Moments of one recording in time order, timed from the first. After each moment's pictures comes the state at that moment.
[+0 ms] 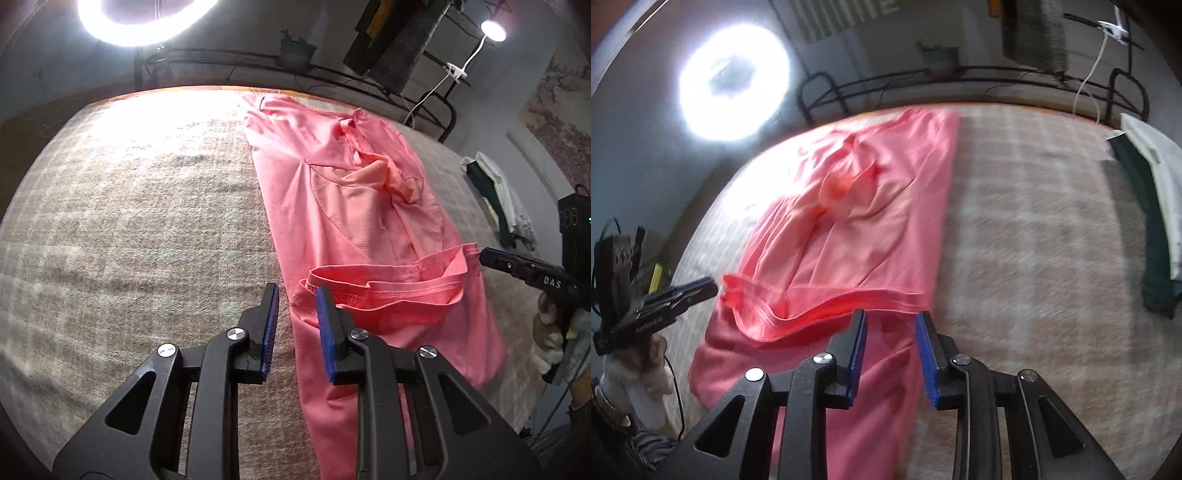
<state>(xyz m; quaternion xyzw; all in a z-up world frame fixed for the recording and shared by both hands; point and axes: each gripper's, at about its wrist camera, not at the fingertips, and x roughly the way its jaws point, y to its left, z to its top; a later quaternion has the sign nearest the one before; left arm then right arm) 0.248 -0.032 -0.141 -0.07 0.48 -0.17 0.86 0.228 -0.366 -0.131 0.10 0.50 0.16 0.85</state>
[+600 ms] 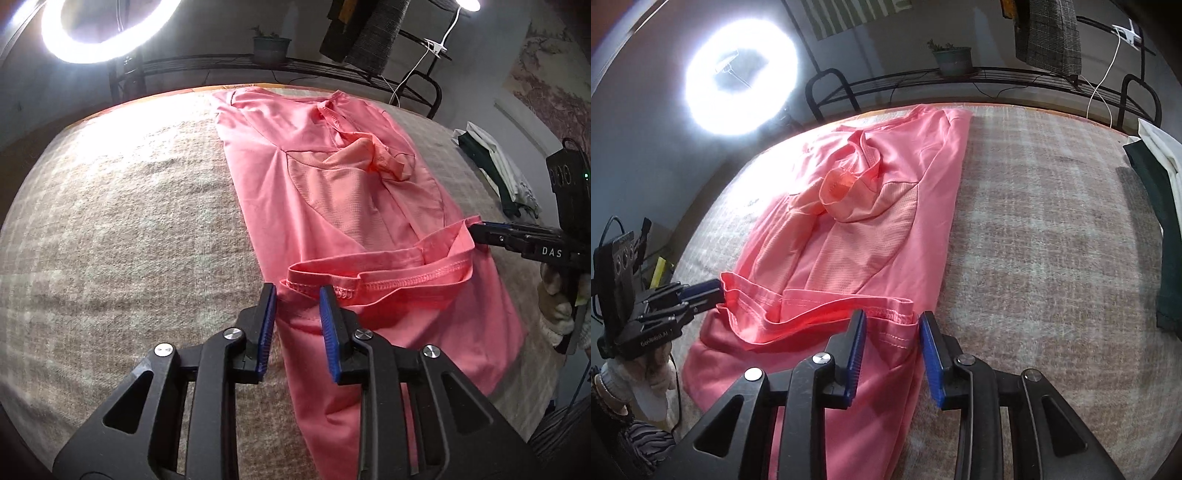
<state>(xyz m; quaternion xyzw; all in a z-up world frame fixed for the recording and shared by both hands) 0.254 -0.057 -0.155 -0.01 0.47 -0.20 0.86 0.242 -0.358 -0.146 0.09 0.50 0.18 0.84</state>
